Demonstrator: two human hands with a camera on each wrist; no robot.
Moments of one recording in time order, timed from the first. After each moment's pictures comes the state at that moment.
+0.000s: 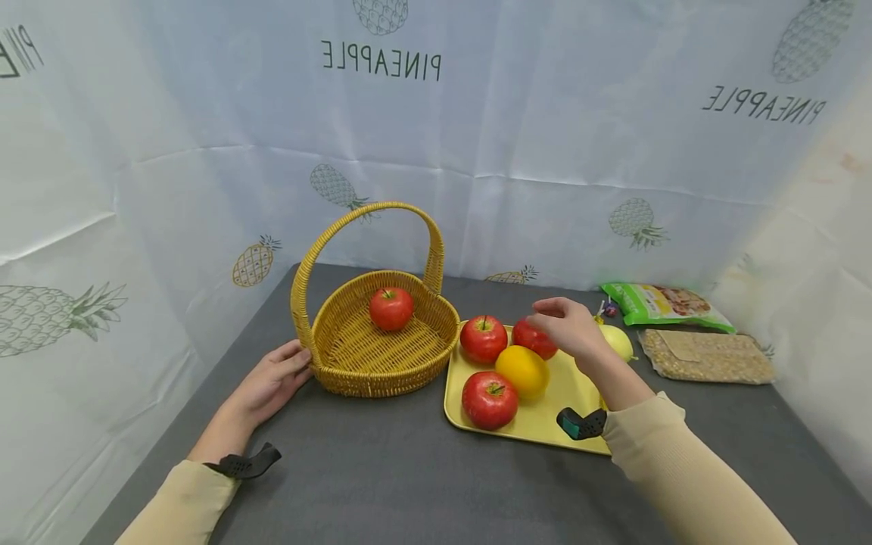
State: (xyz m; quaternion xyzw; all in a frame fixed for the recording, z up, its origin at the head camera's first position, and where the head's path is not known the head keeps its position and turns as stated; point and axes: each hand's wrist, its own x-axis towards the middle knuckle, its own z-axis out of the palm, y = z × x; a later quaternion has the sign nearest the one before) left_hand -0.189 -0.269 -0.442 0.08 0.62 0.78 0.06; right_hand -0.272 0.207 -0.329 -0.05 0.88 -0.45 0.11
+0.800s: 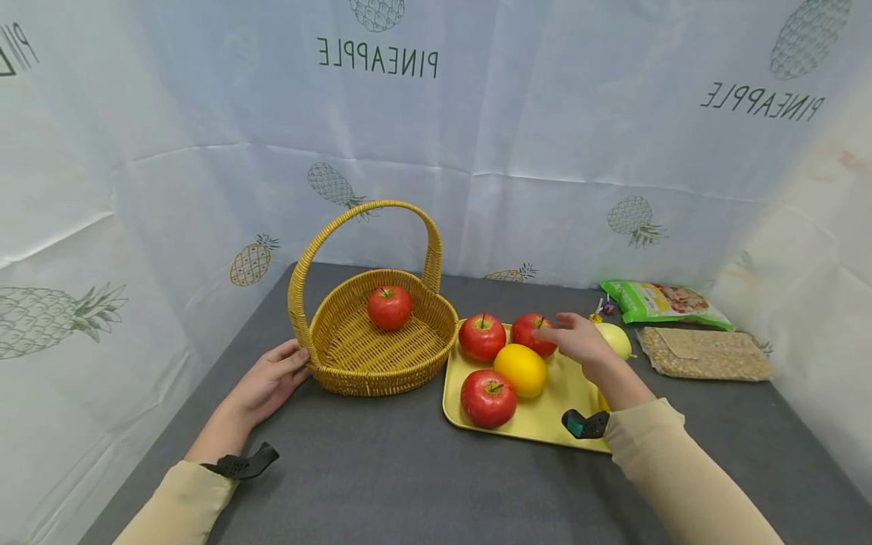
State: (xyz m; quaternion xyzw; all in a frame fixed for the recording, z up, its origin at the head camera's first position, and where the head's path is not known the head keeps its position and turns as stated) left_hand -0.187 -0.269 -0.439 0.10 0.61 0.78 0.06; right_hand -0.286 0.234 -0.357 -0.02 0.86 -0.48 0.18
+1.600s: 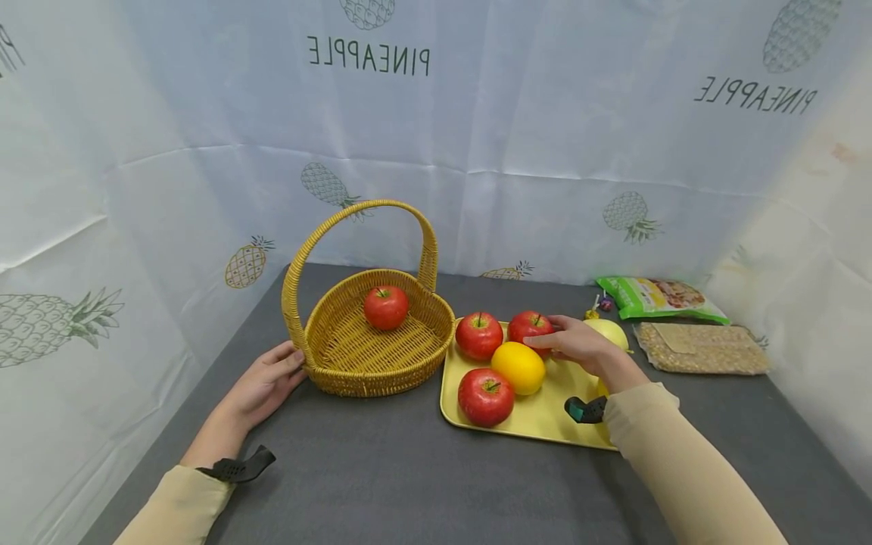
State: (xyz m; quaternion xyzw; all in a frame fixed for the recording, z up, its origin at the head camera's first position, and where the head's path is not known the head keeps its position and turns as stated) left_hand -0.189 -0.271 -0.441 0.10 0.61 0.78 0.07; right_hand -0.307 0.246 -0.374 -0.05 0.83 -0.50 0.26
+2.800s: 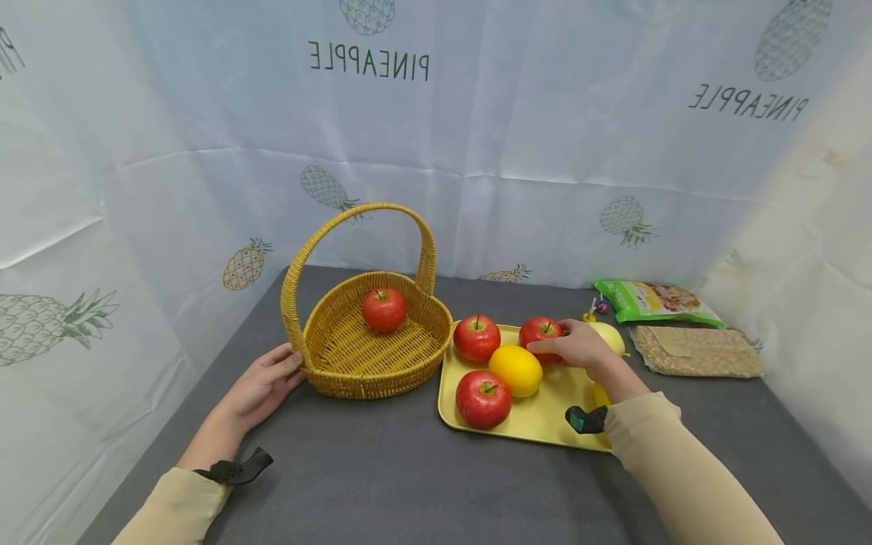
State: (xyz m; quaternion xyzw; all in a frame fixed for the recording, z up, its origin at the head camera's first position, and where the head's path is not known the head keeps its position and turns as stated) left_hand -0.191 -0.271 -0.443 0.09 0.61 0.78 0.07; right_hand -0.293 0.249 -0.368 0.00 0.89 -0.41 0.19
